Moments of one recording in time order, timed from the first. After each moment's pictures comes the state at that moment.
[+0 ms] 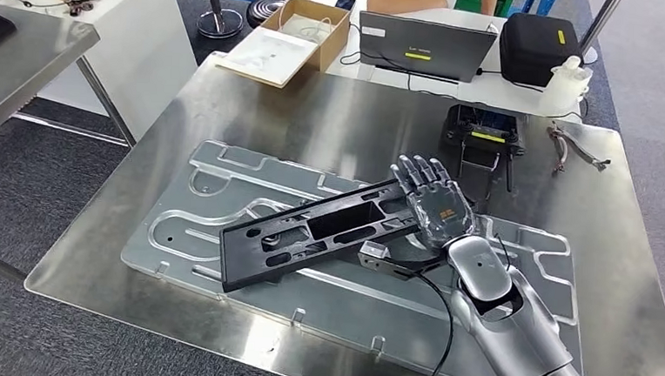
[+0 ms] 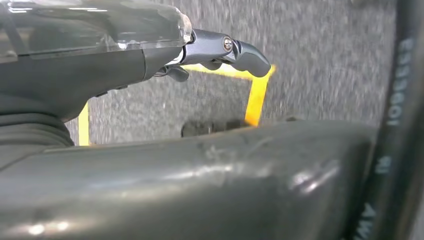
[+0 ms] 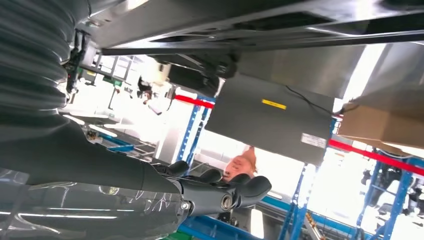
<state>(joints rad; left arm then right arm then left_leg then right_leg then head) -0.09 -0.11 1.30 -0.23 -1.29 -0.14 -0.44 -0.47 -0.20 0.48 -1.42 1.42 -0.09 0.09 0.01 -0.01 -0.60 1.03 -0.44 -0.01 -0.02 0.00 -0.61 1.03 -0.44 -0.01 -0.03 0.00</state>
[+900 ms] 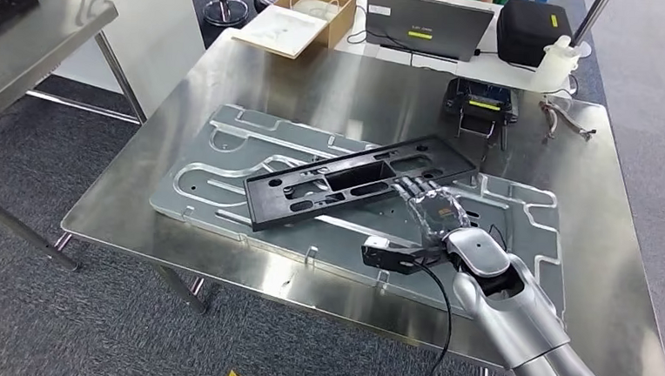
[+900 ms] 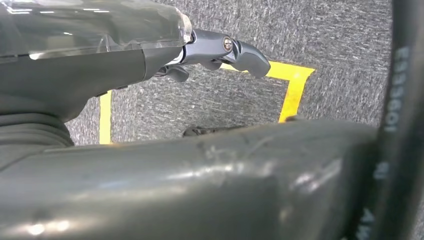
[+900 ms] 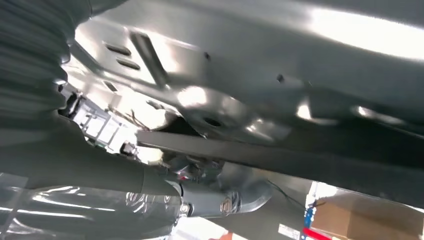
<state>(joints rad) -0.11 -0.11 1.30 -0.23 -1.28 -0.16 -0.44 -0.55 -0.21 0.51 -1.30 1.18 0.15 0.07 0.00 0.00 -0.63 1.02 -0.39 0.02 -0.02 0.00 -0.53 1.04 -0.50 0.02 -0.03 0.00</state>
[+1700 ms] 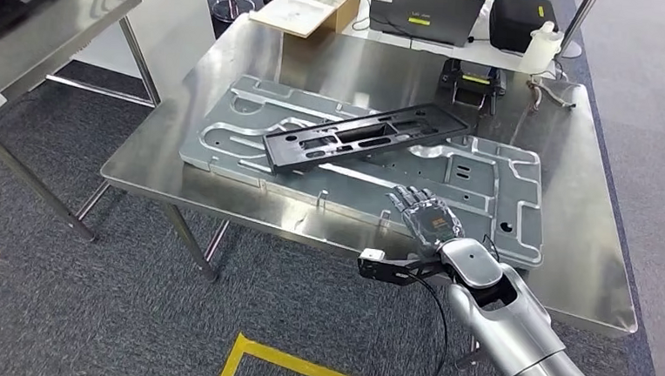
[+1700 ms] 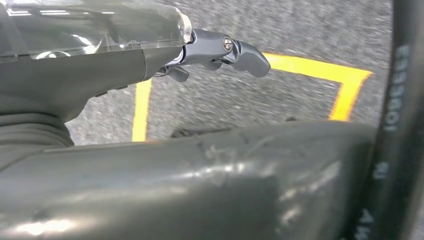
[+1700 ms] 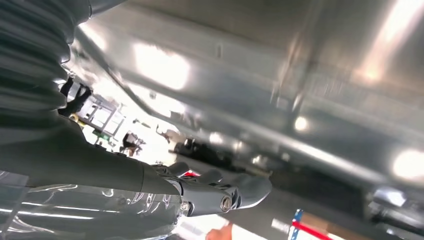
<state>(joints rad) -0.11 -0.11 1.30 -0.22 -1.27 -0.16 -0.45 -0.54 -0.21 0.55 -1.28 1.20 0.11 0.09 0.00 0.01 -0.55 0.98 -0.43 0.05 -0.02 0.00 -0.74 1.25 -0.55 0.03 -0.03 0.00</state>
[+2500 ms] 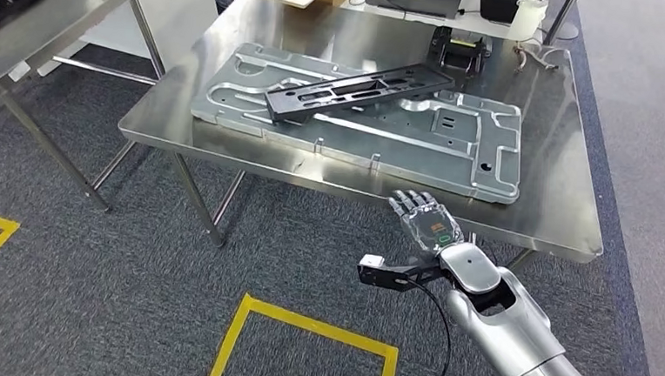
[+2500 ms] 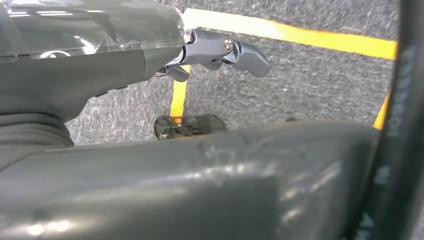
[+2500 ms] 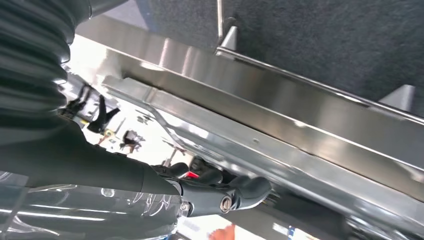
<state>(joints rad) -0.11 -0.11 1.30 -0.22 -1.27 -0.16 -0.45 -0.53 -0.21 0.56 -1.28 1.21 0.10 0.09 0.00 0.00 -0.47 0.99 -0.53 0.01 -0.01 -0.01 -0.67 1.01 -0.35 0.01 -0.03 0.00</state>
